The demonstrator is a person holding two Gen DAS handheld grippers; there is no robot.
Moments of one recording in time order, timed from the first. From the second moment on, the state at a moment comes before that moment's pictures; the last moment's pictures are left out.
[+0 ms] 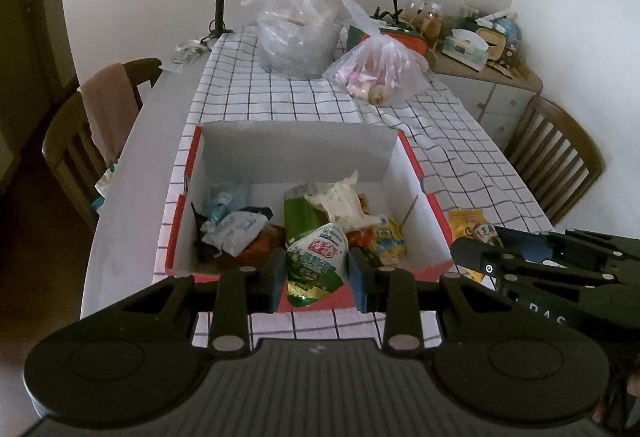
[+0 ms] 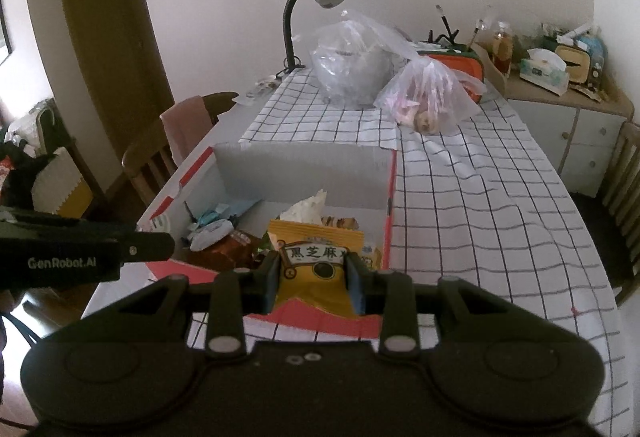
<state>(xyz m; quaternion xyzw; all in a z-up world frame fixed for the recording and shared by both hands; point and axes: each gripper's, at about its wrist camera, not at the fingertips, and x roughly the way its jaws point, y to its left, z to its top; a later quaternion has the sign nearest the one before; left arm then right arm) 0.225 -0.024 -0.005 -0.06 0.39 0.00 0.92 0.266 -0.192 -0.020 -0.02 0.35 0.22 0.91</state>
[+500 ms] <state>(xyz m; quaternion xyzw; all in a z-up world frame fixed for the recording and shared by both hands) 0.294 0.022 -0.021 -0.05 0.41 0.01 0.91 0.323 -0.147 -0.030 -0.05 0.36 0.21 0.91</state>
